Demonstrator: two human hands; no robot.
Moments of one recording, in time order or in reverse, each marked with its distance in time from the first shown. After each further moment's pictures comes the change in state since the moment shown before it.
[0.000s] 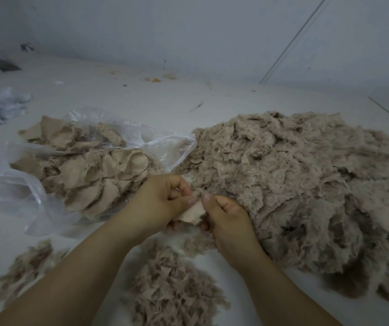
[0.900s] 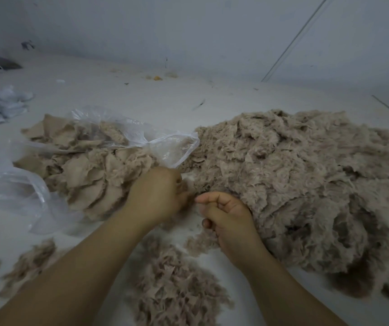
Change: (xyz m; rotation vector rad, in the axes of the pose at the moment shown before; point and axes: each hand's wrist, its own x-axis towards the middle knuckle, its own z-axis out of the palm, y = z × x) left_hand 0.033 -0.017 -0.008 1.040 0.187 0.195; right_hand 0.006 0.007 -0.004 -0.004 0.013 0.049
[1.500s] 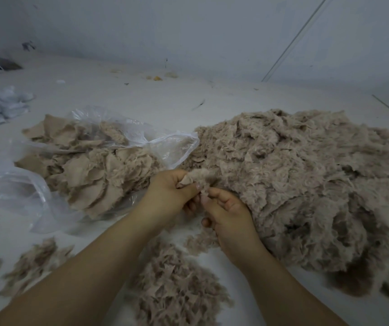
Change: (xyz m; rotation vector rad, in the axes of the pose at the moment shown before) left_hand -0.012 0.022 0.006 -1.129 -0.079 -0.200; right_hand 0.002 0.000 0.004 0.031 0.019 0.000
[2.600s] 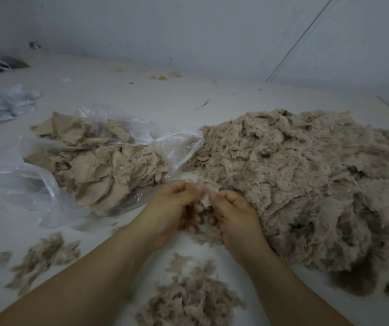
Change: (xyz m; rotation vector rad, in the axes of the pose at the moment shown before) left_hand -0.020 -0.009 0.003 -0.358 -0.059 -0.259; right_hand -0.001 0.001 0.000 0.103 0.089 0.004
